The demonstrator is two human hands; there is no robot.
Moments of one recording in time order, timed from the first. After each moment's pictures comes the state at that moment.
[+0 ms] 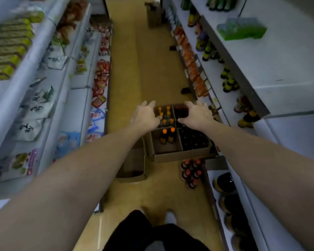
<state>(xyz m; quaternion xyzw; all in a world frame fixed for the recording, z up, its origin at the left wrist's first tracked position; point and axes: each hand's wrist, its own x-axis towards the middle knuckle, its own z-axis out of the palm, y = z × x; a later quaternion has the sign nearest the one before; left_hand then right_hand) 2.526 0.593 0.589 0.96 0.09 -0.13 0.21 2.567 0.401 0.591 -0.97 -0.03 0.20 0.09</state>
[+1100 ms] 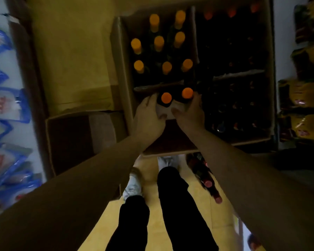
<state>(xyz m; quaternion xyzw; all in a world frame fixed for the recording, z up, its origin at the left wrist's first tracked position) 2.758 0.583 0.005 0.88 0.17 -0.27 0.36 2.786 0.444 0.001 -0.83 0.25 0.30 0.41</state>
